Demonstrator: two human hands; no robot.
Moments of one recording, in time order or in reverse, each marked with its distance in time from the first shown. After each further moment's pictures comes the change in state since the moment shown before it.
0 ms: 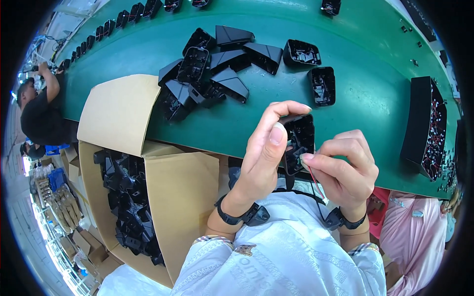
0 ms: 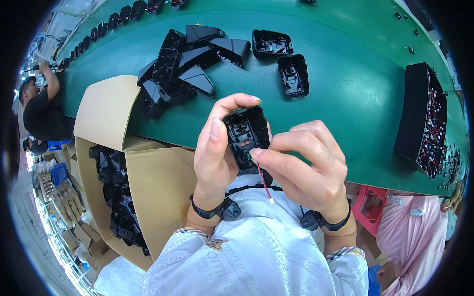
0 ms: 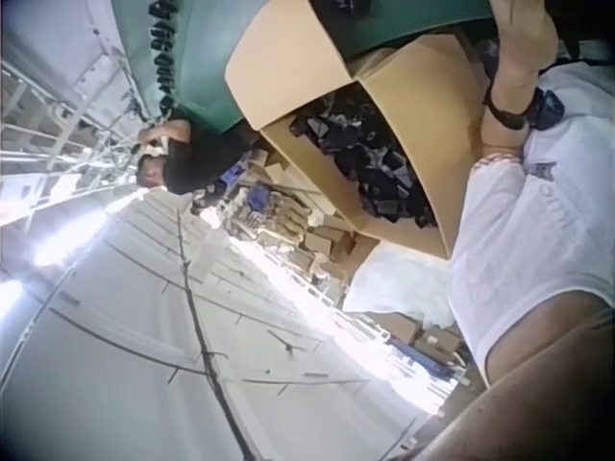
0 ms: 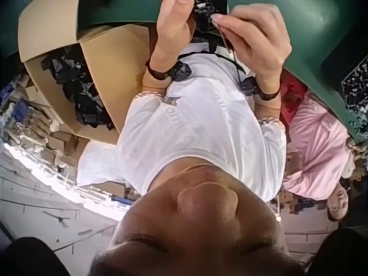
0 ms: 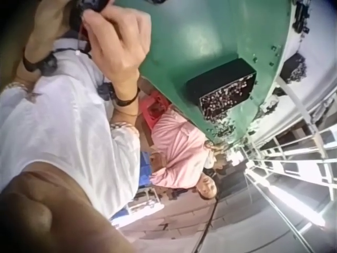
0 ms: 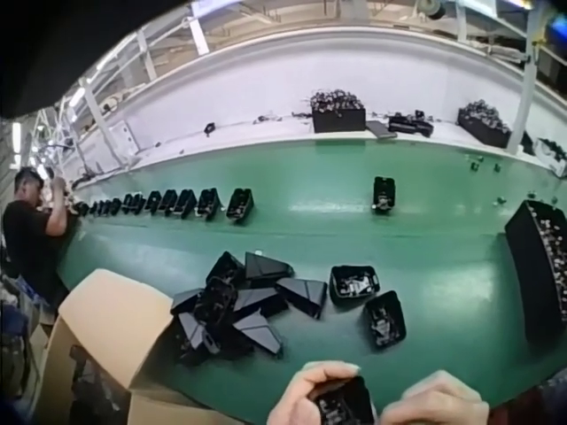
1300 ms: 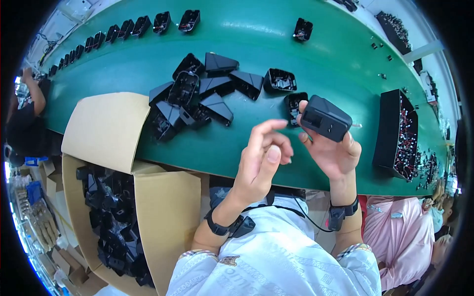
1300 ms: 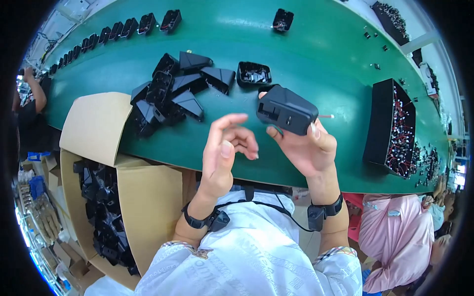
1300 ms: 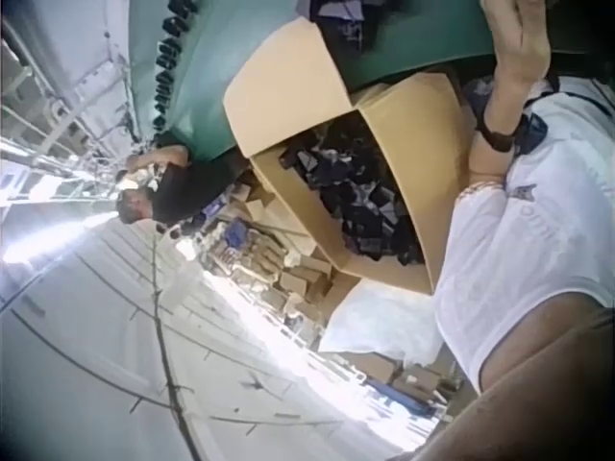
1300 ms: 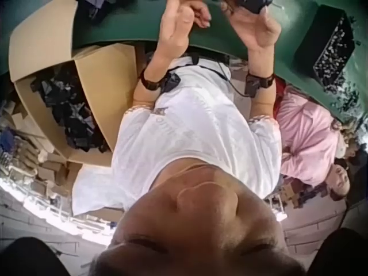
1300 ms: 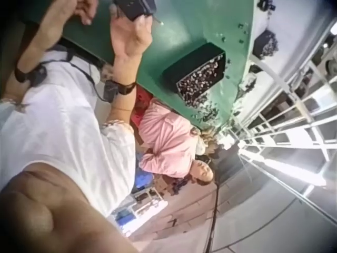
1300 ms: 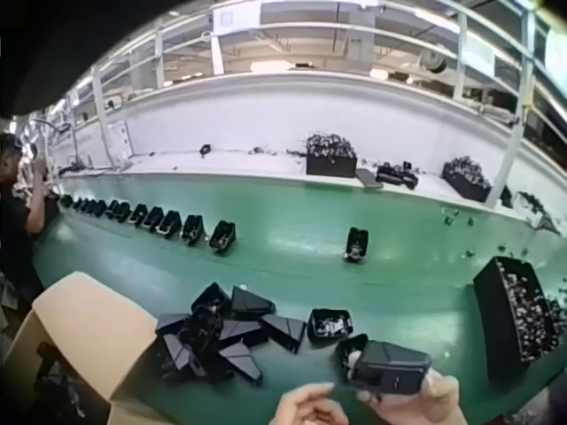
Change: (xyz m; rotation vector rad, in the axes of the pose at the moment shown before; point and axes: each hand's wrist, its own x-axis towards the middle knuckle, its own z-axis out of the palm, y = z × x) left_hand 0.013 -0.024 -0.002 0.105 -0.051 0.192; right_hand -0.005 0.067 -0.005 1.596 0.069 0.774
